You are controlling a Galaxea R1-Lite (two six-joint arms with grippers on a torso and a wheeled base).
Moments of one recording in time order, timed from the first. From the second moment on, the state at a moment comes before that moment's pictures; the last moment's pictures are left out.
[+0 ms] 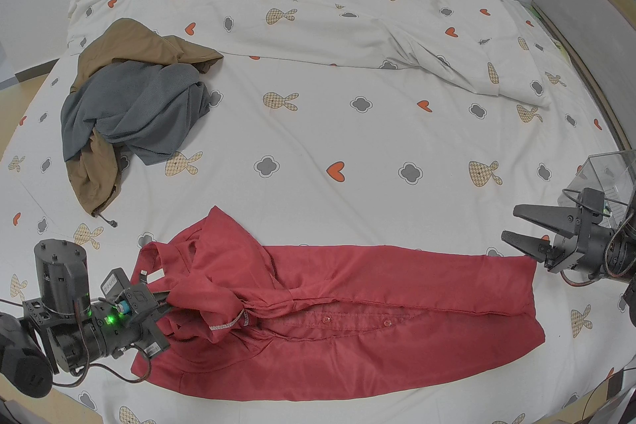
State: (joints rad) left arm -0.35 1.49 -0.24 -0.72 -0.01 0.71; right arm 0.05 1.49 -0.32 -1.05 0.94 0.87
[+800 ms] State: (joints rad) left arm -0.42 1.48 -0.12 -0.72 0.09 0.67; right arm 0.05 1.60 -0.32 -1.06 0.94 0.87
